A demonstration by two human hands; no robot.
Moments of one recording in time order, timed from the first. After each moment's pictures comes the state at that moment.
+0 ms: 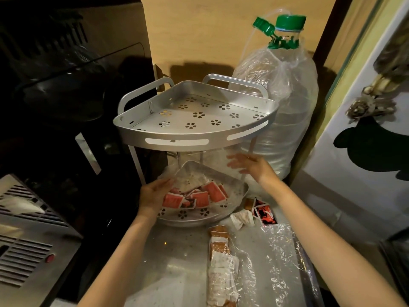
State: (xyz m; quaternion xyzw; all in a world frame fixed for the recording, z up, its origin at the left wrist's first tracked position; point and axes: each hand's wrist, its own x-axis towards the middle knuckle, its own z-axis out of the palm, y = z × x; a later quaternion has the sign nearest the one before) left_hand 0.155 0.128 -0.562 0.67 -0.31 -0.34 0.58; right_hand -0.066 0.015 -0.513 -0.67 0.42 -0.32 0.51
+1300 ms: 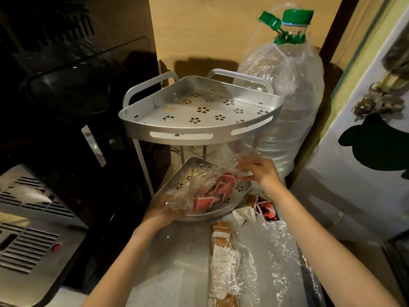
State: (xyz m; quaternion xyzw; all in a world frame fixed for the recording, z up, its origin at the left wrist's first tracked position) left_hand 0.152 0.145 -0.597 0.78 -0.43 -0.36 0.29; right_hand -0.068 0.018 -0.534 -0.54 0.50 -0.38 0.55
